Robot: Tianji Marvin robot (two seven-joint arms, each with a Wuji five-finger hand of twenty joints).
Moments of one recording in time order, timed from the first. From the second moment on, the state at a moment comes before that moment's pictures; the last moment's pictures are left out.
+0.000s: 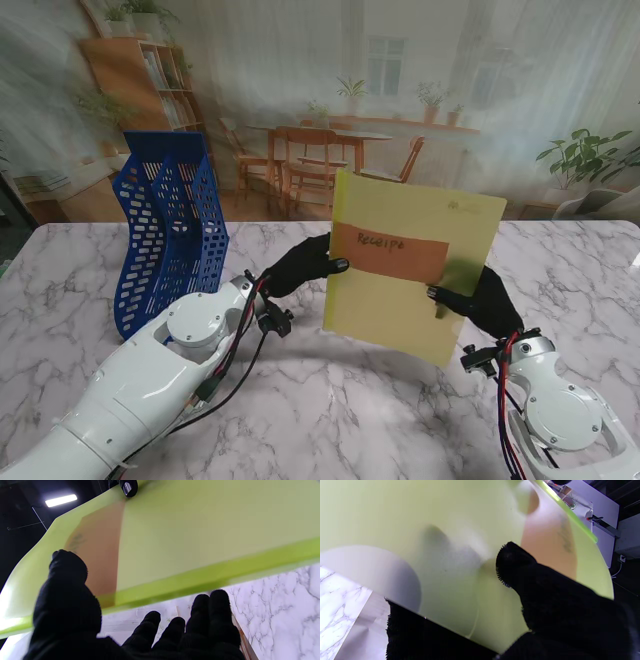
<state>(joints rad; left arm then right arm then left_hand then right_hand) 1.17 -1.19 -0.90 -1.33 -0.38 -0.21 -0.31 -1.80 -1.15 1.52 -1.78 -0.02 -0.23 0.01 0.78 -0.38 0.01 -0.01 0.26 0.32 0.05 0.36 0.23 0.32 0.07 0.13 0.37 0.31 0.31 0.33 0.20 0.19 0.72 0.38 0.76 -0.70 1.03 -0.27 0.78 -0.12 0.99 0.54 1.20 0.18 0.80 0.67 1.27 0.21 0.72 0.55 0.69 0.38 1.34 0.37</state>
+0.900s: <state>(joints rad) 1.19 -1.24 -0.86 -1.34 -0.31 -0.26 -0.10 -1.73 -1.16 1.46 -1.72 -0.01 -0.19 -0.05 1.21 -0.22 0.12 -0.03 0.77 0.19 0.56 0.47 0.96 0.20 0.34 0.26 0.89 0.25 0.54 0.33 0.63 0.21 1.06 0.39 0.77 -0.50 0.84 -0.25 0.68 -0.11 0.96 0.42 1.05 0.19 0.77 0.59 1.12 0.26 0.59 0.50 0.47 0.41 1.31 0.40</state>
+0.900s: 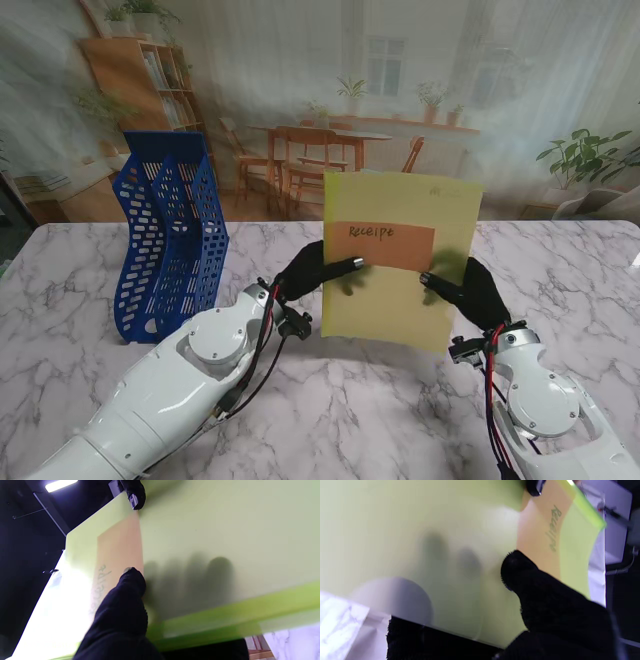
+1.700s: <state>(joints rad) 1.33 -1.24 -1.04 -1.52 -0.05 -0.32 0.16 -1.75 -1.19 1.46 -1.70 -0.07 -0.18 -0.20 1.21 -0.25 0.12 -0.03 0.78 0.19 0.60 0.43 0.99 0.21 0.34 0.28 0.94 0.25 0.57 0.33 0.69 0.22 1.12 0.36 0.39 -0.38 0.62 -0.14 0.15 -0.04 0.49 0.40 0.26 0.19 0.51 0.27 0.40 0.23 0.17 0.27 0.04 0.37 0.67 0.51</state>
